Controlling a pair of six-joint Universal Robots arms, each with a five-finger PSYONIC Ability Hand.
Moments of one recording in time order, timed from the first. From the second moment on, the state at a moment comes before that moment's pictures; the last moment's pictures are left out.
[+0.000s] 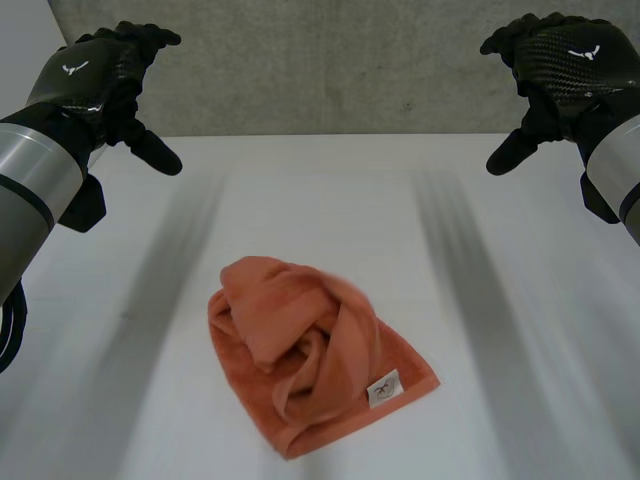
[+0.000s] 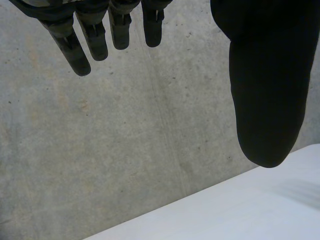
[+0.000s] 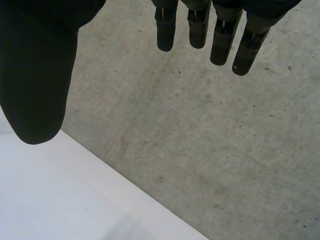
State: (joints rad) left arm 4.39 -1.62 -1.46 3.18 -1.48 3.08; right arm 1.91 -1.52 1.40 0.02 1.48 2.94; left_hand 0.18 0.16 0.17 0.17 0.03; right_hand 0.21 0.22 0.21 0.23 0.07
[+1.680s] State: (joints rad) left arm 4.18 -1.65 -1.48 3.56 -1.62 3.20; right arm 2.06 -1.33 1.15 -0.33 1.60 3.09; left_hand 1.14 1.21 1.21 1.22 1.00; right_hand 0.99 1.18 1.18 1.19 0.98
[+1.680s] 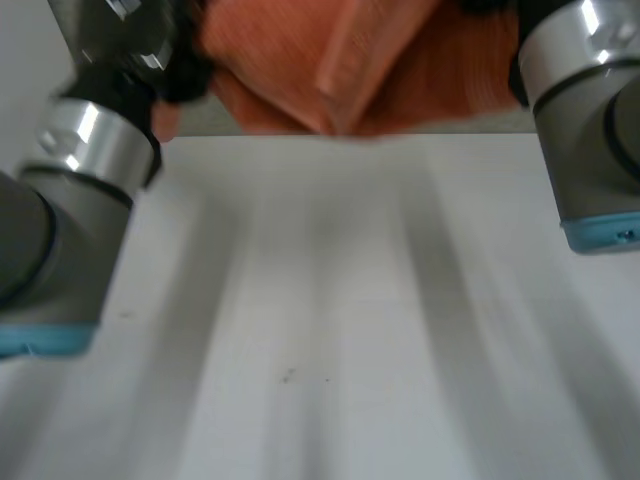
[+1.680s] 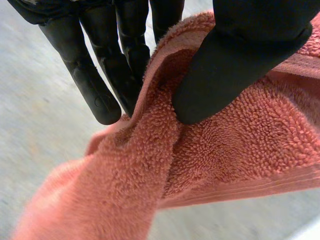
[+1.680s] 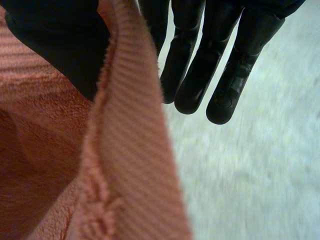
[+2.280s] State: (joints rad) left arm 3.96 -1.91 -1.64 3.37 -1.64 3.20; right arm 1.86 -1.05 1.27 -0.06 1.52 2.78; left_hand 0.33 0.33 0.33 0.33 0.15; right_hand 0.53 0.65 0.66 0.66 0.49
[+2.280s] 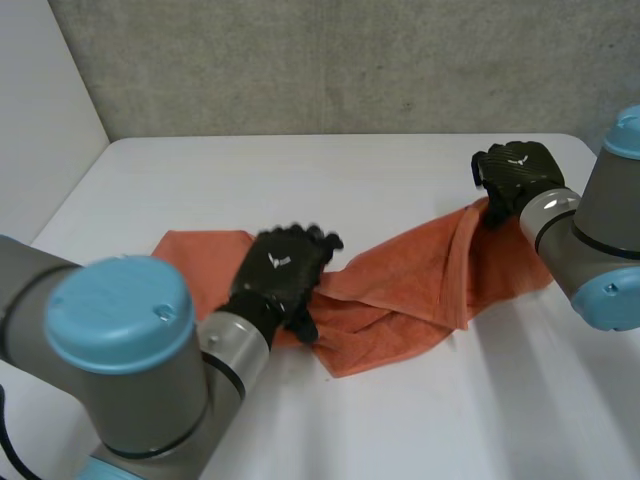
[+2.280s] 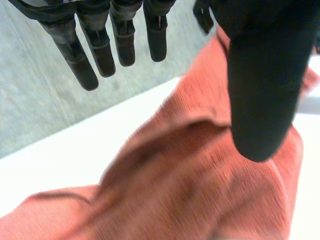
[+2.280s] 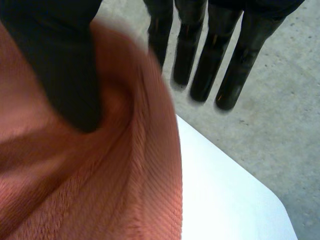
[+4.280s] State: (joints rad) left arm 4.40 -2.11 -1.45 3.39 -1.45 3.22; right arm 1.91 -1.40 1.45 -0.19 1.38 2.97; left_hand 0.23 0.24 0.24 0.24 0.07; right_hand 0.97 1.18 1.18 1.19 0.96
